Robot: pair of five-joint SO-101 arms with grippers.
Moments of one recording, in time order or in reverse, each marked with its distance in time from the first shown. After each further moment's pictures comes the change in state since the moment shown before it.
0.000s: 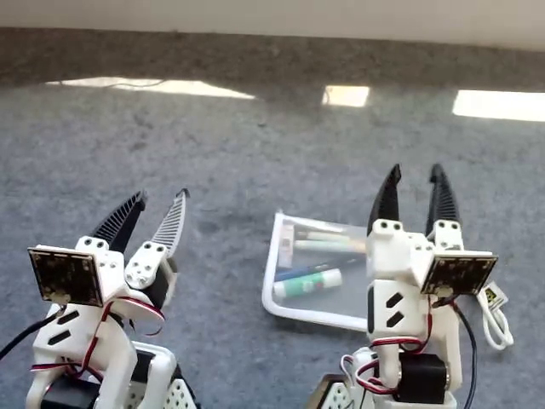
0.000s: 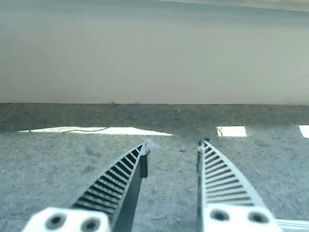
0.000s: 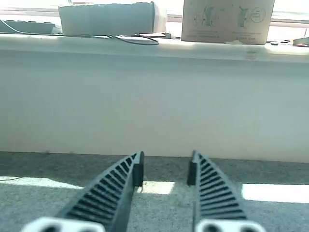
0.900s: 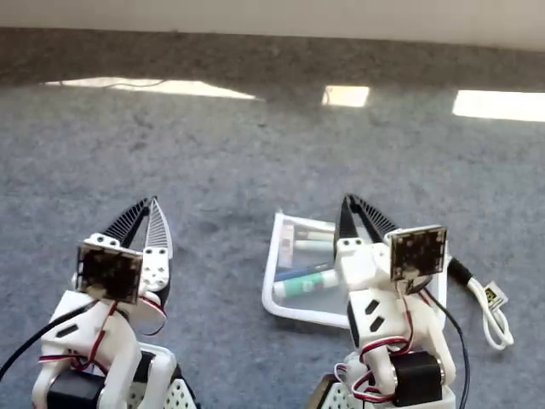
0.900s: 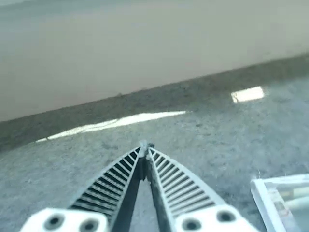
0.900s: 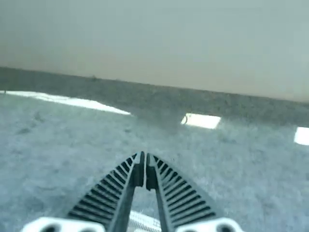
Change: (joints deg) left arm 0.1 0.0 3.8 4.6 -14.6; right arm -10.7 0.0 0.0 18.9 0.0
